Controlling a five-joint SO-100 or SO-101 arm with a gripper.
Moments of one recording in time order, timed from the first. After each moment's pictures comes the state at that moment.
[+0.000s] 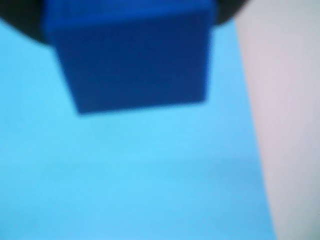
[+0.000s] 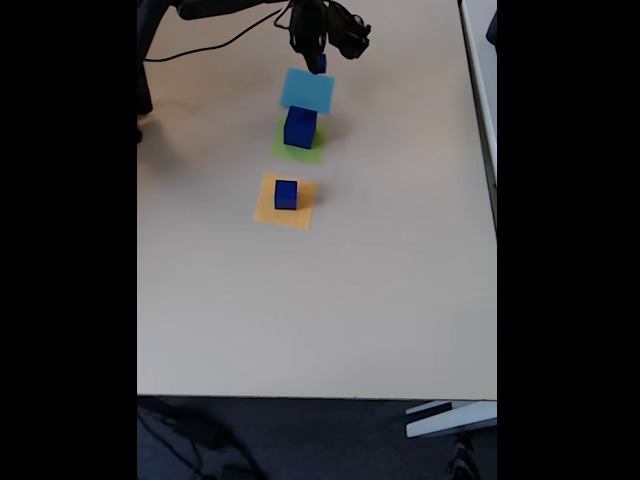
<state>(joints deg) -13.4 54.1 48.6 80.1 114.3</state>
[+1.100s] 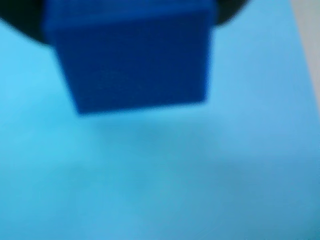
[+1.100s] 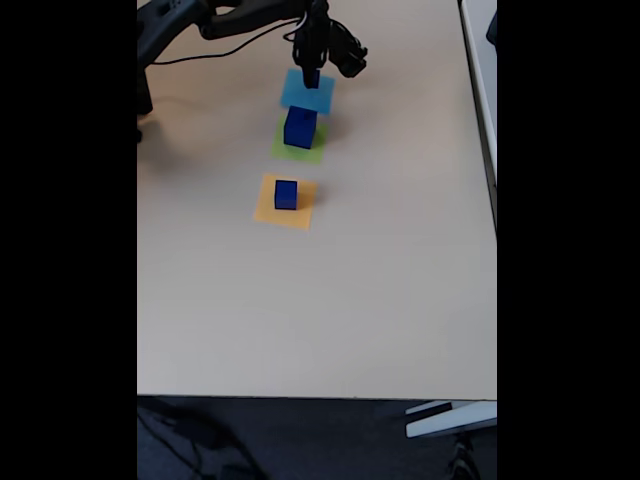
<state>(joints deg) -13.7 38.2 30.1 90.3 113.5</state>
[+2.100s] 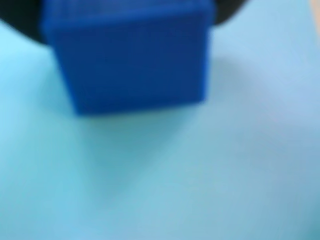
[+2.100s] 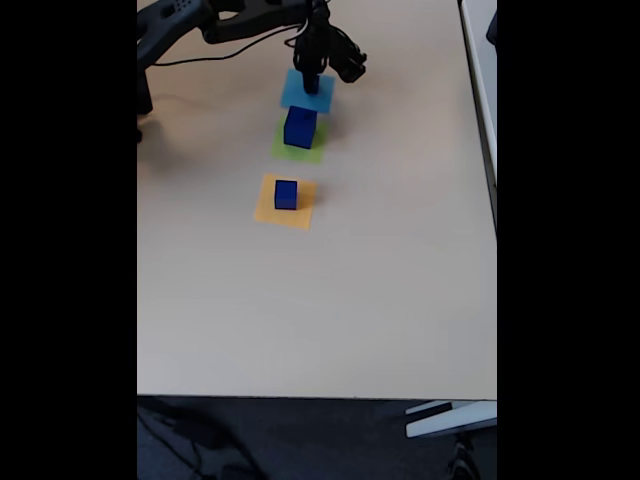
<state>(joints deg) -13.8 35.2 28.5 89.2 113.3</state>
